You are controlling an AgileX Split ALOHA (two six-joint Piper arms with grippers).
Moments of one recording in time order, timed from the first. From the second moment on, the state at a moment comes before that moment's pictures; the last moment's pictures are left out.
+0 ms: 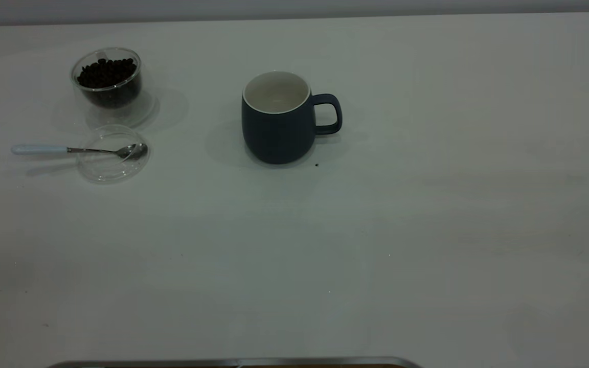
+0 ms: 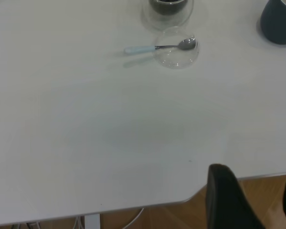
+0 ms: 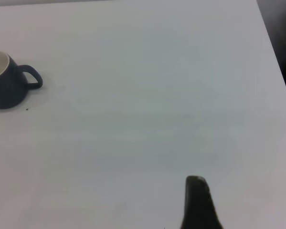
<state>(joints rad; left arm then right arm) -0.02 -0.02 -0.49 -0.08 1.14 0.08 0.12 -0.01 -0.48 -0.06 1.12 0.16</state>
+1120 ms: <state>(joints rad) -0.02 -0.02 -0.49 -0.08 1.14 0.08 0.12 -0.01 -0.48 -0.06 1.12 0.15</state>
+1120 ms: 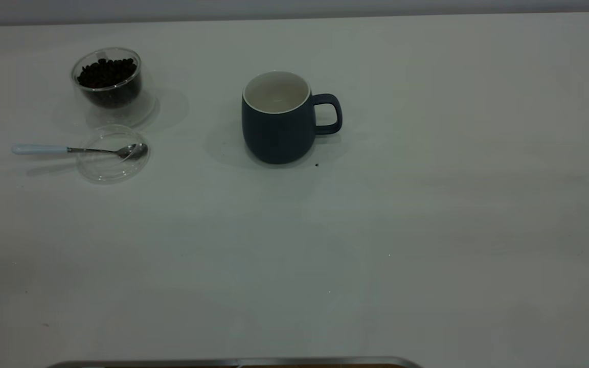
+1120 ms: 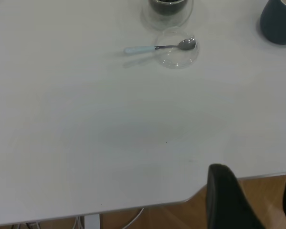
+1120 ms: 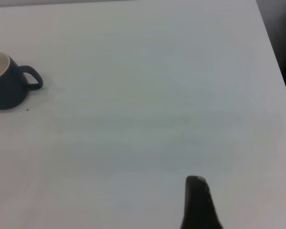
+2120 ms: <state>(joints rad) -0.01 1.05 -1.03 0.17 1.06 -0.21 0.12 -0.01 -0.48 -0.06 1.12 0.15</state>
